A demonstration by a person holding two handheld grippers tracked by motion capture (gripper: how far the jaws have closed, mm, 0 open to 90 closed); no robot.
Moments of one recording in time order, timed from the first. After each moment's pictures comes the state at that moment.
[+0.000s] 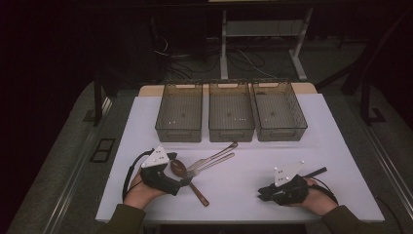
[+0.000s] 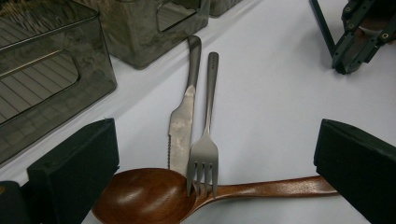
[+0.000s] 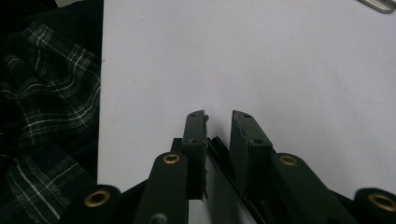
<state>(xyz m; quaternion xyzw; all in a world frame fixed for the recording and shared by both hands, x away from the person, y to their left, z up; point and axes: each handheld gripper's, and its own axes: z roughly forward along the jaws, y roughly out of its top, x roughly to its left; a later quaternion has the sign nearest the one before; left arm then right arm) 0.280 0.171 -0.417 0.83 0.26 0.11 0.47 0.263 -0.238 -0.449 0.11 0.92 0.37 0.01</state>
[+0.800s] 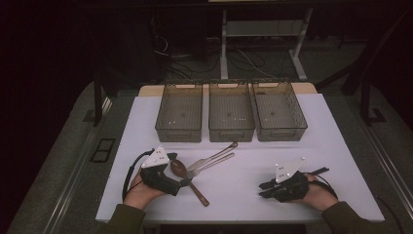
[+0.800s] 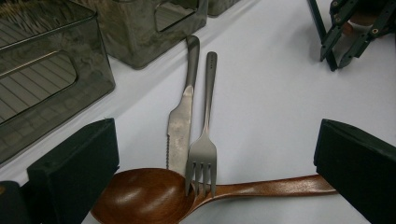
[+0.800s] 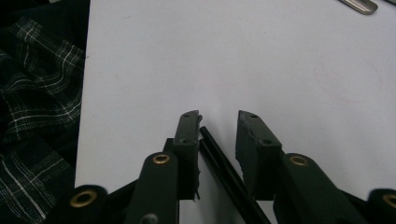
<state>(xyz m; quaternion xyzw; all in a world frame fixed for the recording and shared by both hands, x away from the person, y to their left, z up) 0.279 0.171 -0.416 0.83 0.26 0.11 0.48 0.272 -0.243 -0.449 0.10 0.93 0.37 0.02</state>
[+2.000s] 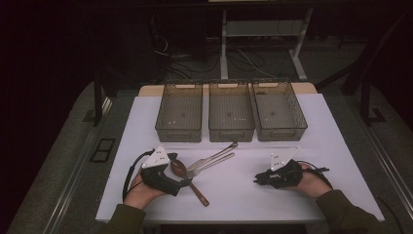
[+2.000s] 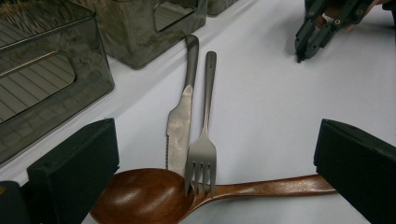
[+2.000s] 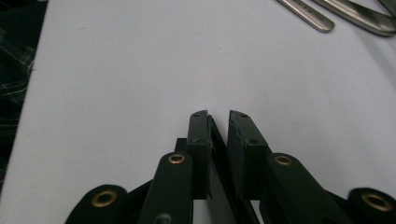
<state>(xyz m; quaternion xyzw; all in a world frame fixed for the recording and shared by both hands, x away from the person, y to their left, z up) 0.279 0.170 -0.417 0.84 0.26 0.11 0.47 0.306 -0.236 -0.450 0.10 0.92 0.37 0.03</state>
